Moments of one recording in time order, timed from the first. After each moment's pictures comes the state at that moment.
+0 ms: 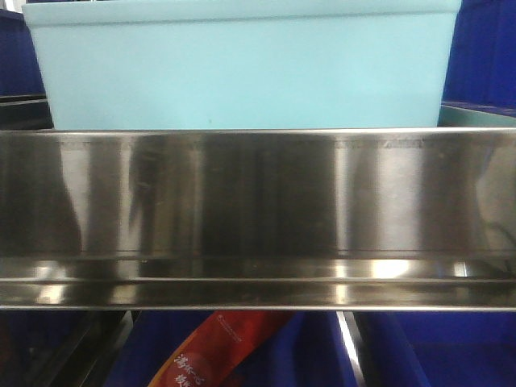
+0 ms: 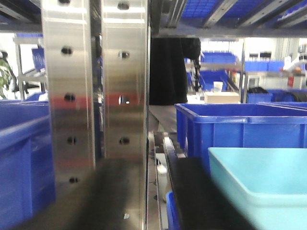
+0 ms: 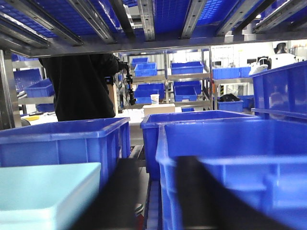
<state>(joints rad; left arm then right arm) 0.02 0.18 -0.54 -0.01 0.32 0.03 -0.13 0.08 -0.52 0.13 0.33 -0.02</state>
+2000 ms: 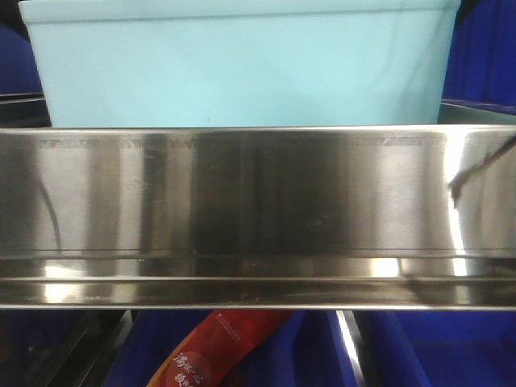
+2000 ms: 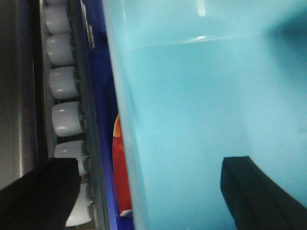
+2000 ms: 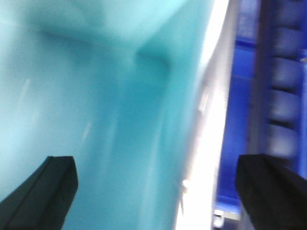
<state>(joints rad) -0.28 1.71 -1.60 -0.01 0.99 -0.13 0.28 1.82 -1.78 -0.05 1.16 0.16</state>
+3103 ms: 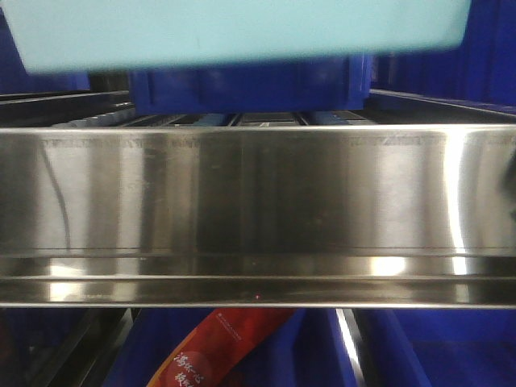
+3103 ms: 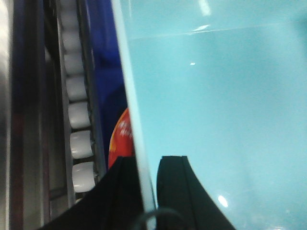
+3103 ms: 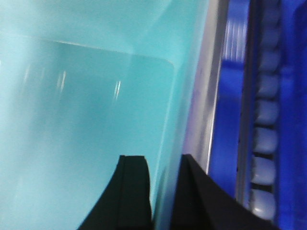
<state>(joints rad) -0.27 1.50 -1.60 -0.02 1.04 -0.14 0.29 1.63 -1.78 -0.04 1.17 0.18</state>
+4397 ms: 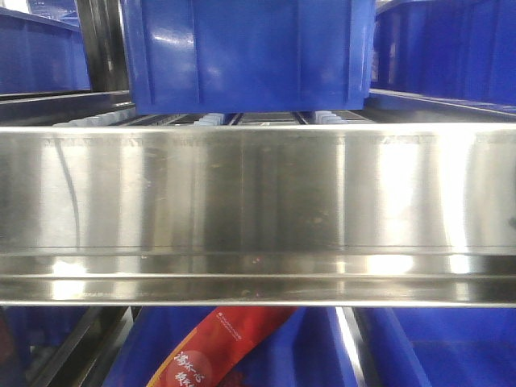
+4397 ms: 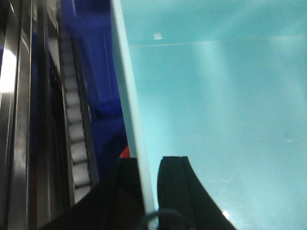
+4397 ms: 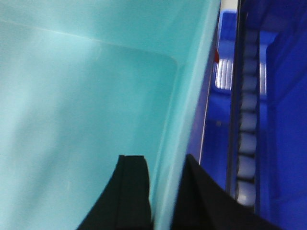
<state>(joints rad) -0.35 1.37 -1.67 0.03 1.02 -0.15 0.31 1.49 -1.78 -0.06 1.18 0.19</state>
